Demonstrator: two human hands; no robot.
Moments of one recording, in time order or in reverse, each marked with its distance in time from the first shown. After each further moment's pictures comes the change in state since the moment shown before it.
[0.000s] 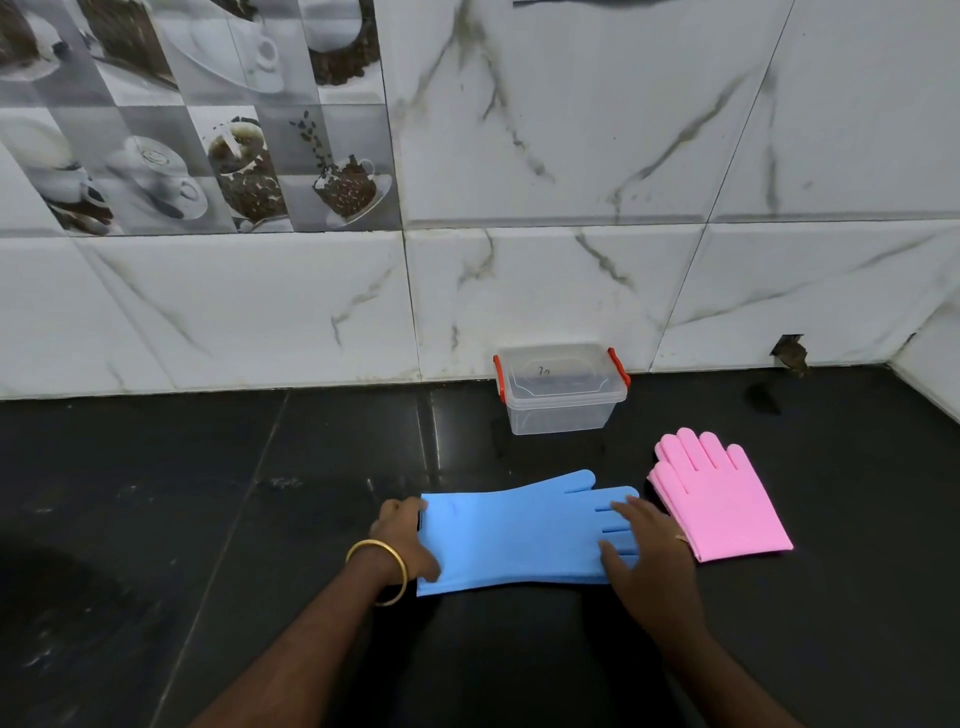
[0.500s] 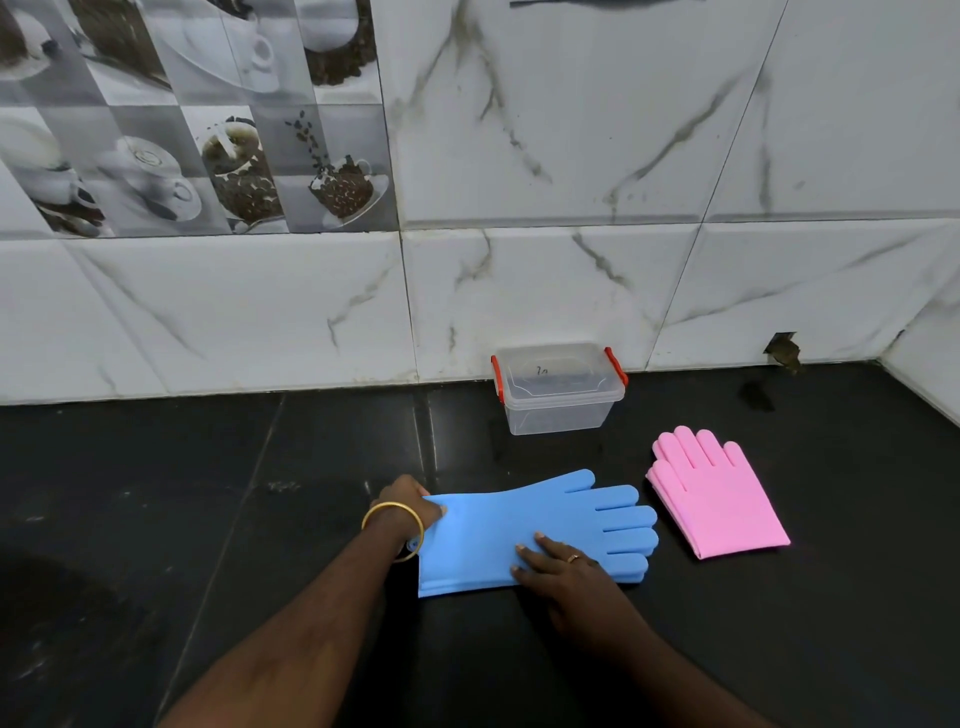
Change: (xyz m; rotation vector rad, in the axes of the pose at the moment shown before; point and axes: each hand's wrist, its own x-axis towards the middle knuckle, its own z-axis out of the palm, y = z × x) left_hand 0.043 0.020 -0.012 -0.128 0.132 -0.136; right_hand -0.006 -0.030 0.044 -0.312 -0.606 -0.508
